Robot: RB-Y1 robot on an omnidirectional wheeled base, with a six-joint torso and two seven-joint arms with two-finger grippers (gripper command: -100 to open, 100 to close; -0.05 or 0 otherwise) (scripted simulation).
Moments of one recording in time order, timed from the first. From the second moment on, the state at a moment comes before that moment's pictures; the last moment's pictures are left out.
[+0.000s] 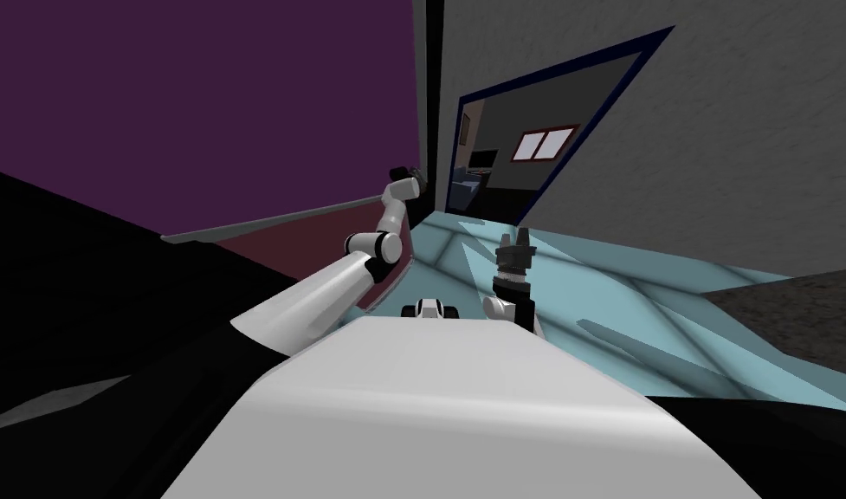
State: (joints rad) left arm -1.42 0.01 0.44 -0.68 0.04 0.41 0.39; right arm 0.47 0.01 -0.02 -2.21 -0.09 -0.49 0.08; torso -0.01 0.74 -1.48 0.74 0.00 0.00
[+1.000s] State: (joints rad) left arm -1.43 -0.03 0.39 -0.69 0.11 0.42 0.37; right arm 0.47 0.01 -0.02 -2.21 -0.09 -0.49 0.08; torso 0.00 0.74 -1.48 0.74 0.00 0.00
